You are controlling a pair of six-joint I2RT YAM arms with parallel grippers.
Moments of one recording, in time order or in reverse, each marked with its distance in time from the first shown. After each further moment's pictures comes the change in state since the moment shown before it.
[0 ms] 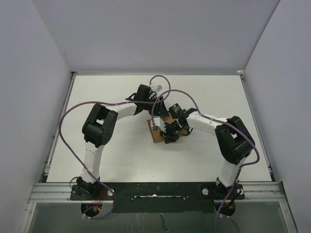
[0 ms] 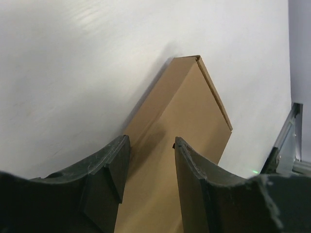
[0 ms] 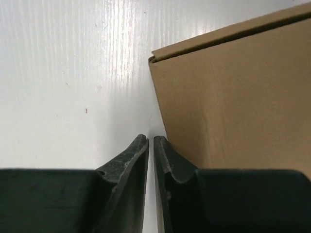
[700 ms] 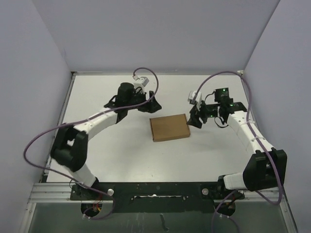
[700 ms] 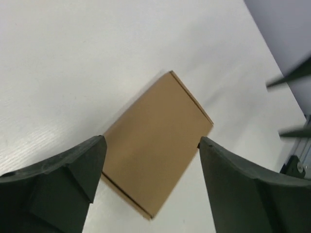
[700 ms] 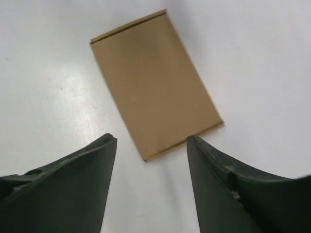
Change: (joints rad) left arm 0.024 -0.341 -0.196 0.064 -0.126 0.135; right arm -0.389 -0.404 -0.012 -0.115 -0.226 -0.011
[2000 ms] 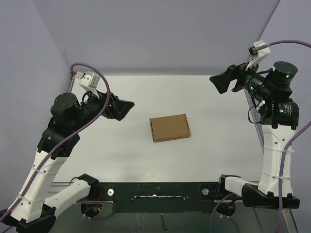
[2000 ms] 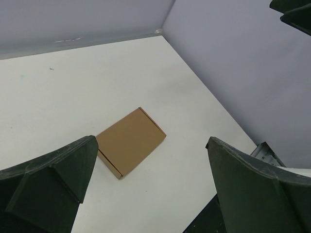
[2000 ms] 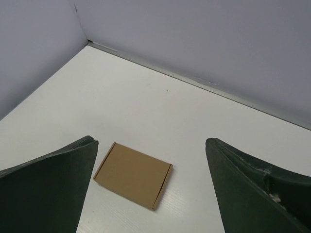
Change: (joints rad) left arm 0.048 -0.928 0.017 -0.518 -0.142 0.003; right arm -0.295 -0.222 0.597 -0.001 0.138 0.903
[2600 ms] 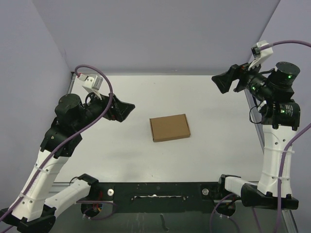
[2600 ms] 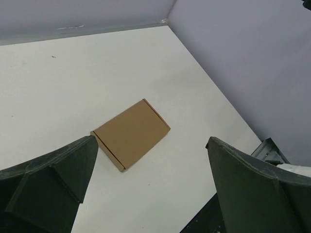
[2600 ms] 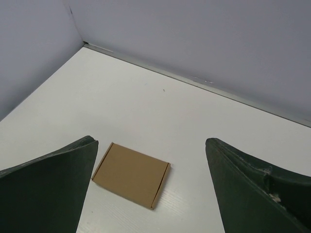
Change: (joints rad) left arm 0.000 -0.006 -0.041 -0.001 -0.009 0.002; right arm -0.026 -0.004 0.000 -0.008 -0.005 0.004
